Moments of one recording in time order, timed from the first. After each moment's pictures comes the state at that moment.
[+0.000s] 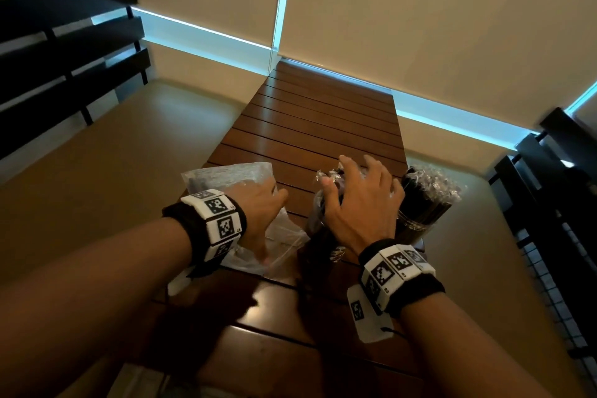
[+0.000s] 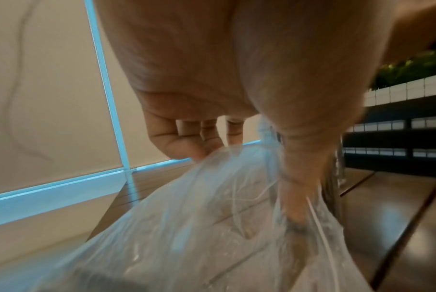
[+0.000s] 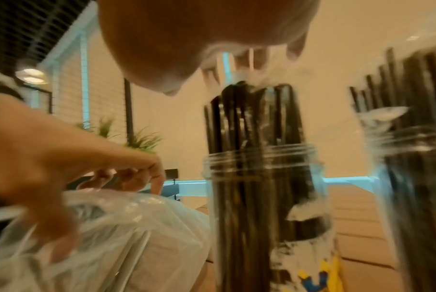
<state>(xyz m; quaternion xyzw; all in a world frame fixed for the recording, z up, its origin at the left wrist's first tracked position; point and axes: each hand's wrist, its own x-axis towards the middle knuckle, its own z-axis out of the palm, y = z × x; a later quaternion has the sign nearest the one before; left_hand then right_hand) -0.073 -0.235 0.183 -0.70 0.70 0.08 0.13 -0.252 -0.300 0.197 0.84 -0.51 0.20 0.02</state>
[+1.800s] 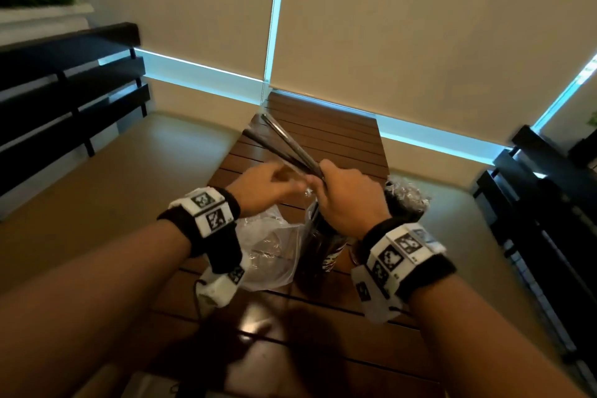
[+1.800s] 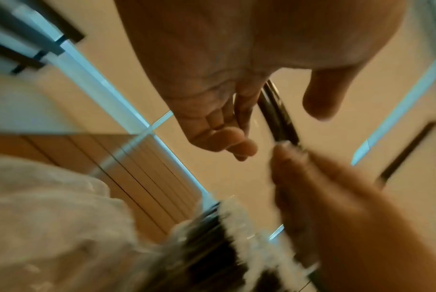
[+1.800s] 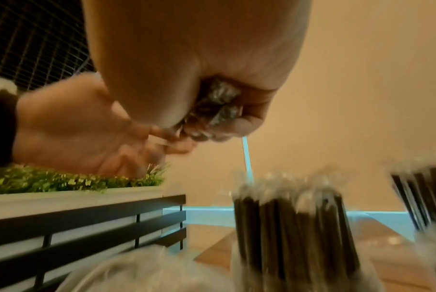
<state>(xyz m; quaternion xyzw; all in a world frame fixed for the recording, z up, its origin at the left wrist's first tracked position) -0.082 -0.219 0.246 -0.65 0.59 0.31 -0.37 -0.251 -0.268 0.281 0.92 -0.38 0.12 0.01</state>
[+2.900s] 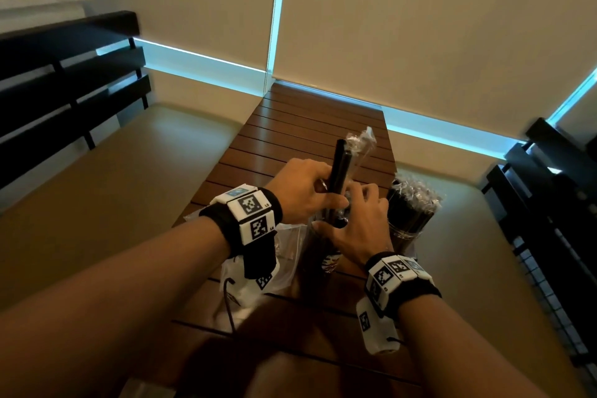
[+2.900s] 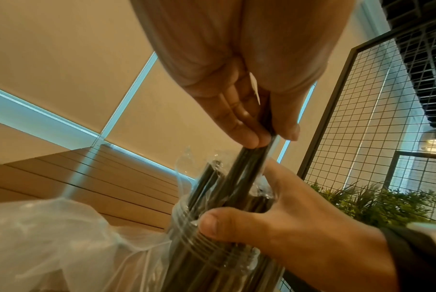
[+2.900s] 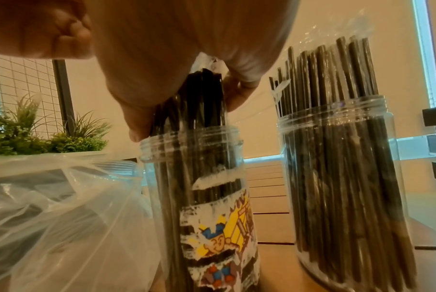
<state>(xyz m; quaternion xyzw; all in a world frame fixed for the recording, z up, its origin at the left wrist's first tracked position) -0.124 -0.250 0.253 -0.59 0.69 0.21 -0.36 -0.283 -0.316 0.183 0.85 -0.47 0.24 -0.09</state>
